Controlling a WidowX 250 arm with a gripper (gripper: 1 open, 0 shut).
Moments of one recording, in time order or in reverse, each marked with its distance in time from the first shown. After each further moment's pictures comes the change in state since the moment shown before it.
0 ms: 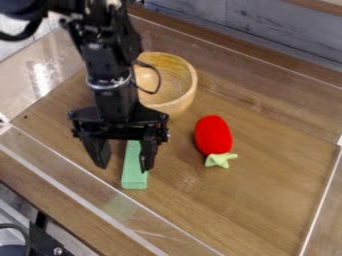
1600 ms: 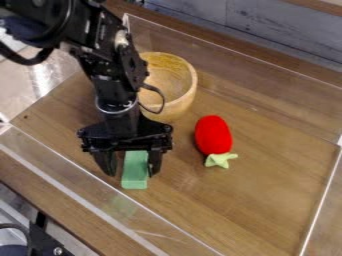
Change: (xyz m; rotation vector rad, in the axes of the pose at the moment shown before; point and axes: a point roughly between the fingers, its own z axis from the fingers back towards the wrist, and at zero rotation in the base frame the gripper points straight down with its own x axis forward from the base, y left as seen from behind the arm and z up) arm 0.011 -0.008 -0.029 0.019 -0.103 0.067
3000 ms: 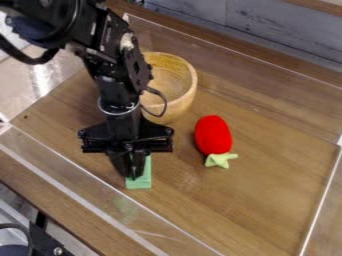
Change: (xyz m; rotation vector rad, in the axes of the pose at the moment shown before) arm -0.004 0.001 -0.002 0.026 0.027 -0.001
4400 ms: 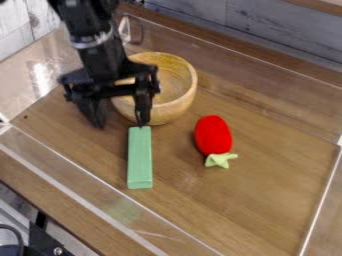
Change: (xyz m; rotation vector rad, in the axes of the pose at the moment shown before) arm 0.027 0.010 0.061 -0.116 -0.053 -0.007
